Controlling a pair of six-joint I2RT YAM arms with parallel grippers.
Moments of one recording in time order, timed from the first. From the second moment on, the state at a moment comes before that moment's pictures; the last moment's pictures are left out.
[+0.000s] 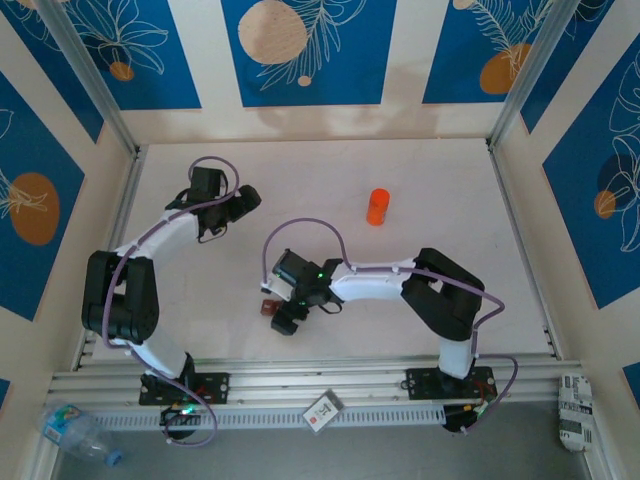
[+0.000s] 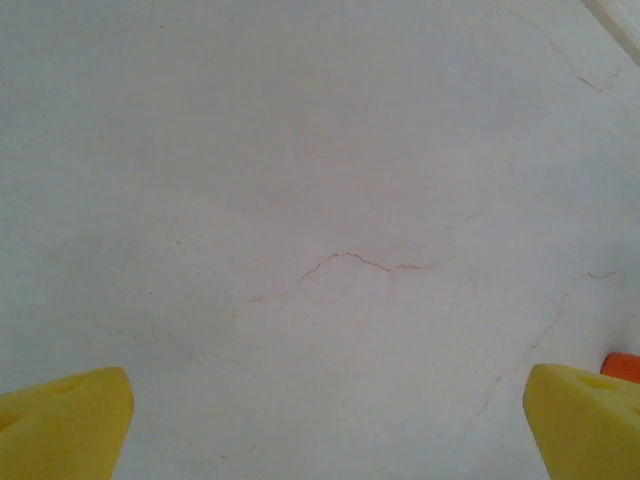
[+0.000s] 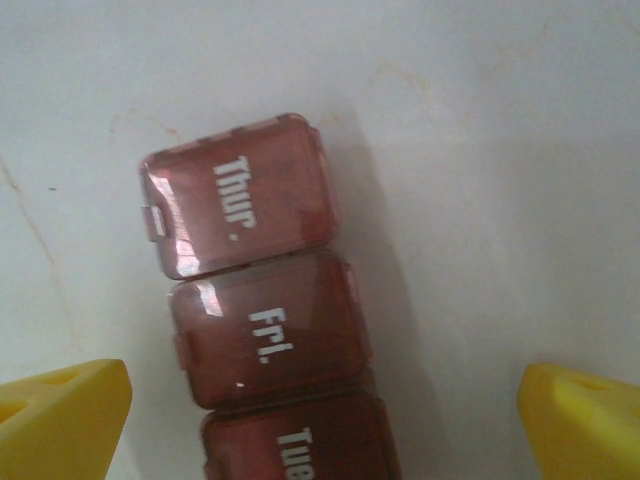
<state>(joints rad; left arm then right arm) -0.19 1.63 1.11 -0.32 0.15 -0.71 1.05 1.86 1.11 -0.37 -0.12 -0.06</state>
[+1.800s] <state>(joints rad) -0.19 1.38 0.92 -0.16 0.24 -0.70 0.77 1.77 1.03 -0.33 -0.18 0.18</state>
